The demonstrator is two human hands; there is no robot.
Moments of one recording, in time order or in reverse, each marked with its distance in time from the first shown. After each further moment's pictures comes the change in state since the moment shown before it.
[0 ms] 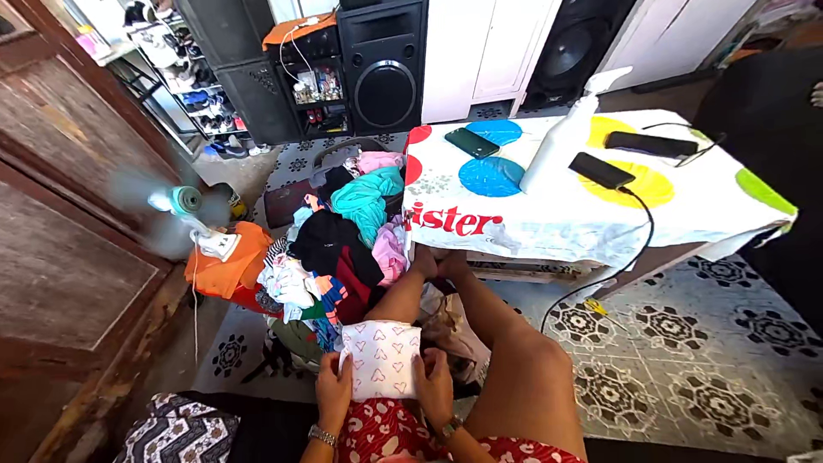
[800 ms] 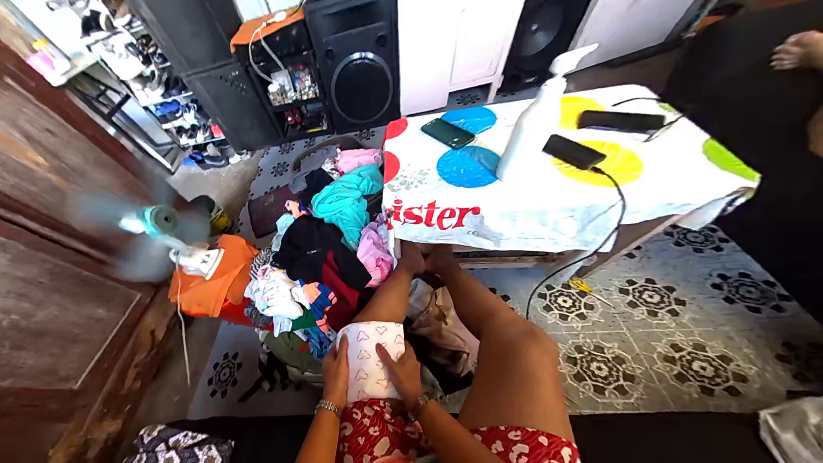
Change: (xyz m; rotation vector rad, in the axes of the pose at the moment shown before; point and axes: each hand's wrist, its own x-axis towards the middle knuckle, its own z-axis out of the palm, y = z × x) left_hand 0.041 0.013 0.040 -0.186 -0.124 -0.238; right_hand 0.028 0.002 0.034 0.238 -0.228 0.302
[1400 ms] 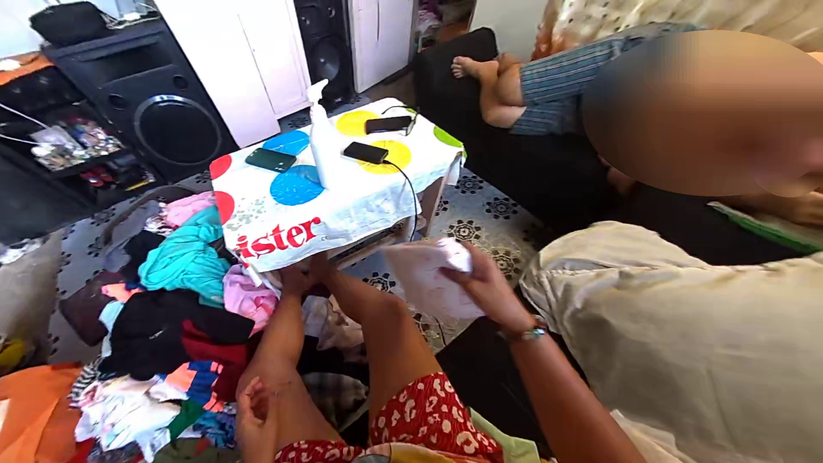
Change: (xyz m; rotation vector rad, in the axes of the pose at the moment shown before) left_hand -0.034 0.022 0.020 0.171 -0.278 0.642; right_hand -0.118 -0.081 -0.338 -0.112 0.533 -0.596
